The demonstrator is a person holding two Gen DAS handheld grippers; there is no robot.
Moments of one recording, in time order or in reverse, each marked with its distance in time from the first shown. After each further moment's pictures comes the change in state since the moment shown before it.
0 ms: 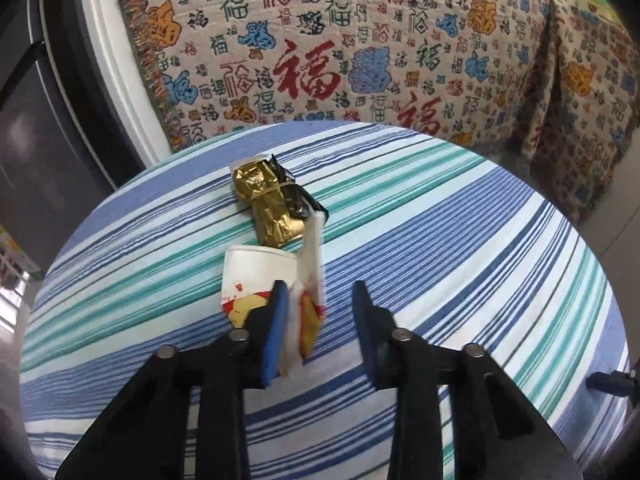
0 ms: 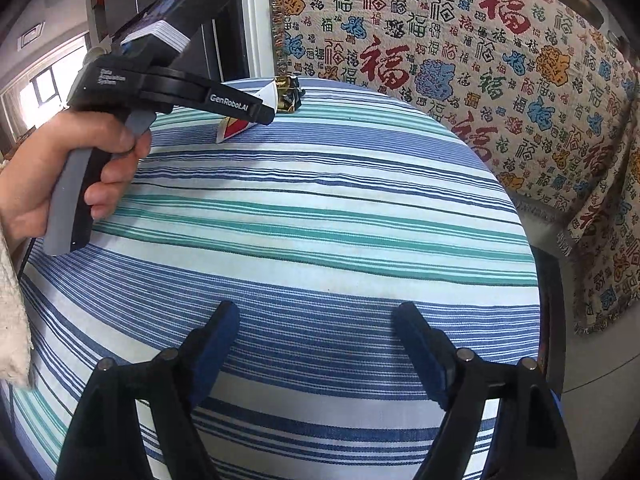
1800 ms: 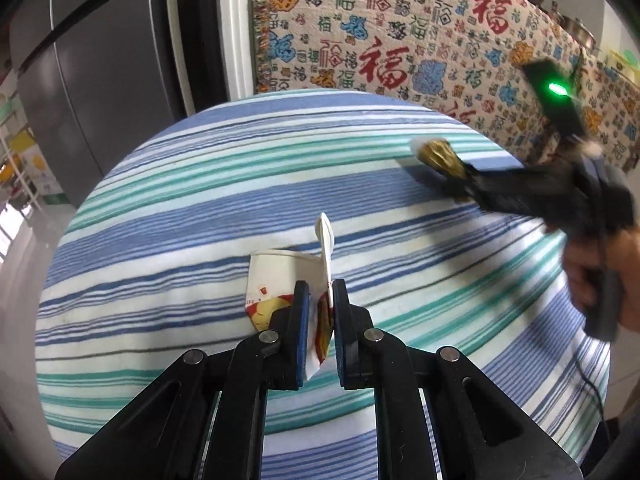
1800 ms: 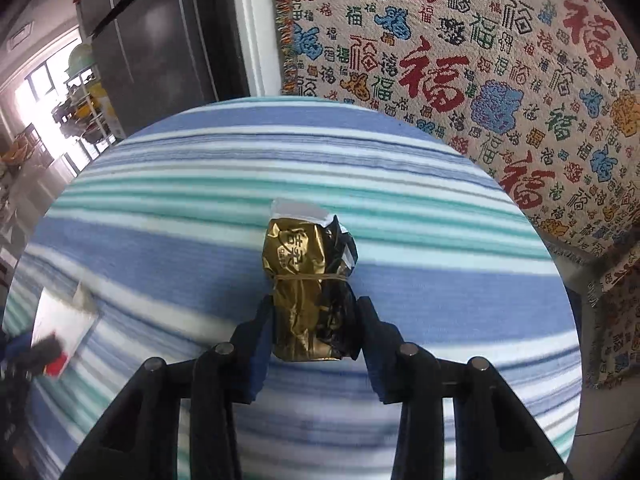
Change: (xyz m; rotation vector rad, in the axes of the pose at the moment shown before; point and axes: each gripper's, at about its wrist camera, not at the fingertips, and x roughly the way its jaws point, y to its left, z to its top) left arm -0.101 0.080 -0.112 -0.212 0.019 0.008; right arm 0.094 0.037 0.147 -0.015 0.083 0.027
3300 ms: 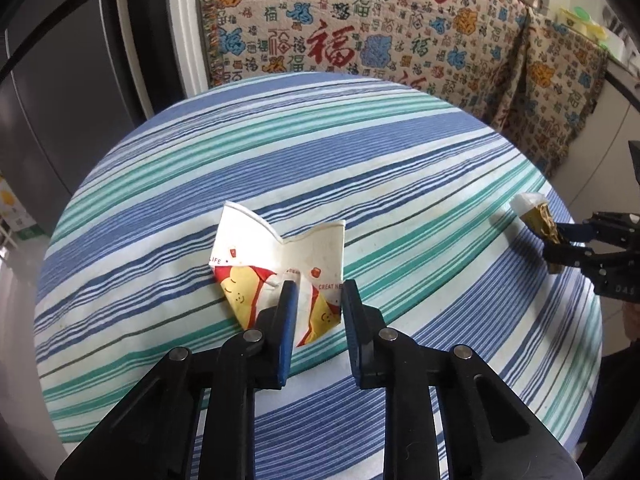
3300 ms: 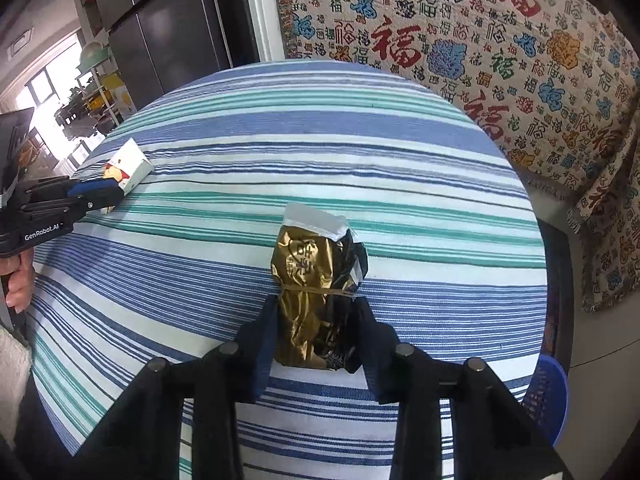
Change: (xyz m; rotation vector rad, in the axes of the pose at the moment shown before) left arm -0.023 0.009 -0.023 0.139 0.036 -0.124; right arm -0.111 -0.021 -0.146 0.040 0.014 0.023
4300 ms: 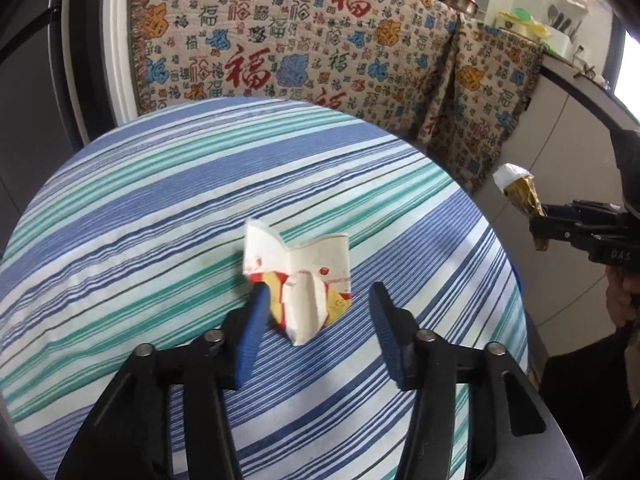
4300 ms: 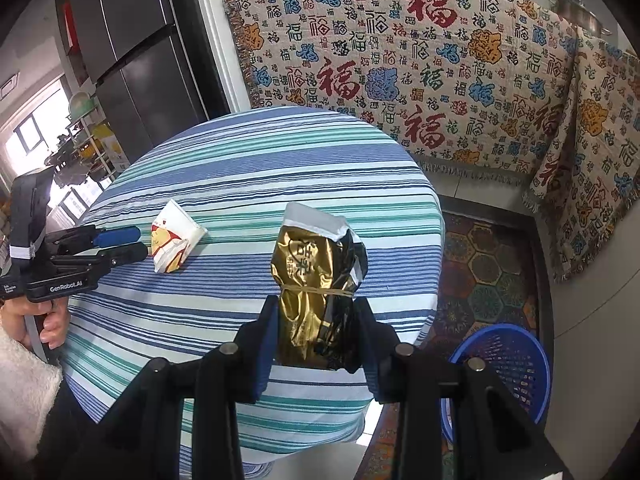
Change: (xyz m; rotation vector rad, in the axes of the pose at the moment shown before) left arm -0.029 -0.088 -0.007 0.082 -0.076 -0.184; right arm -0.091 -0.062 -0.039 0.124 -0.110 -0.021
